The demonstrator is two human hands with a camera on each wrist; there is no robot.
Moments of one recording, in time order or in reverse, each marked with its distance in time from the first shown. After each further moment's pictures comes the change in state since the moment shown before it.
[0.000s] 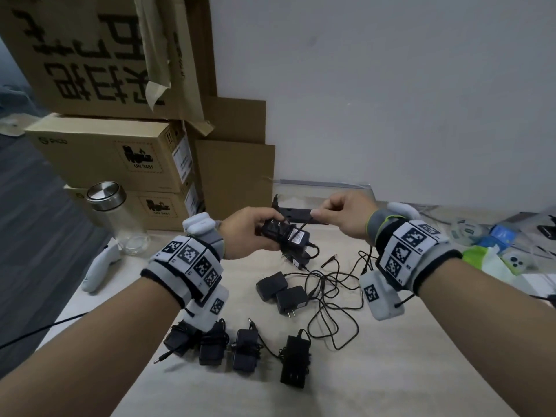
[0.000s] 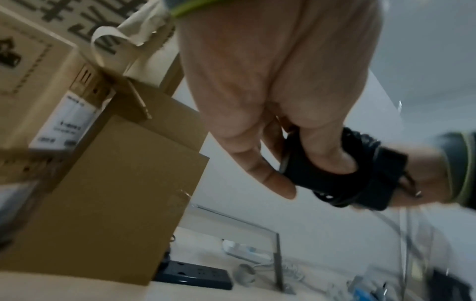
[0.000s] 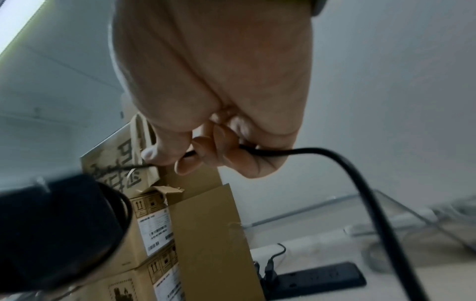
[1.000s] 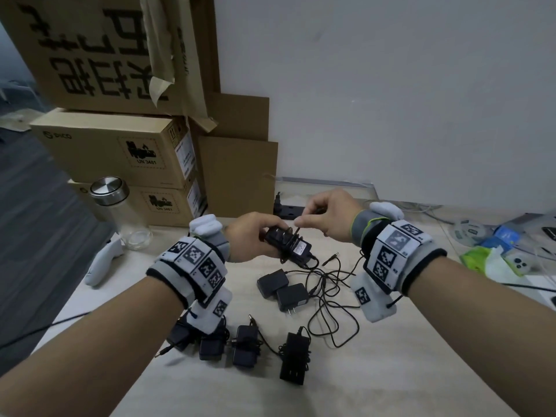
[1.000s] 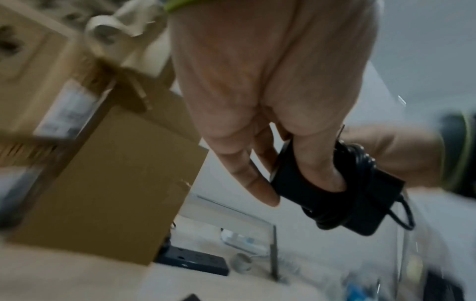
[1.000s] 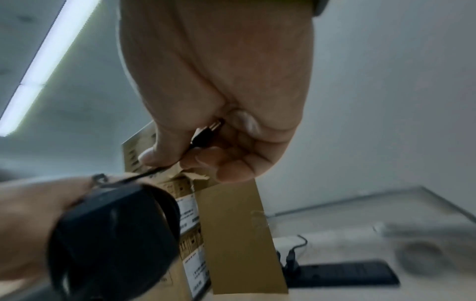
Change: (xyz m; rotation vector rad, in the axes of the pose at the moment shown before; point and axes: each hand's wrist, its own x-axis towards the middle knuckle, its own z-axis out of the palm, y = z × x) left_hand -0.003 -0.003 0.011 0.060 -0.051 -0.069; right_hand -0.006 -0.021 0.018 0.031 -0.085 -0.066
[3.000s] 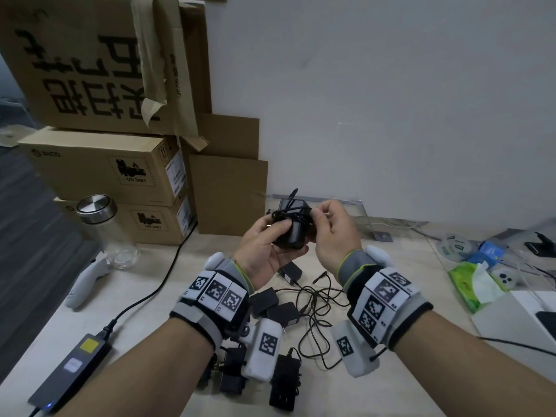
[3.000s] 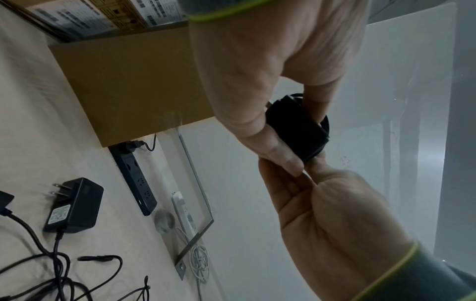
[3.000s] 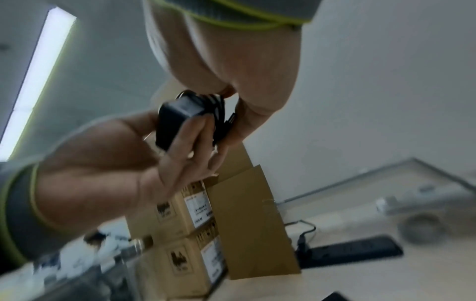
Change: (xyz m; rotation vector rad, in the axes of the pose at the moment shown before) left_hand 0.008 0.057 0.035 -1.439 0.260 -0.136; right_hand -0.017 0.004 0.021 0.397 0.497 -0.111
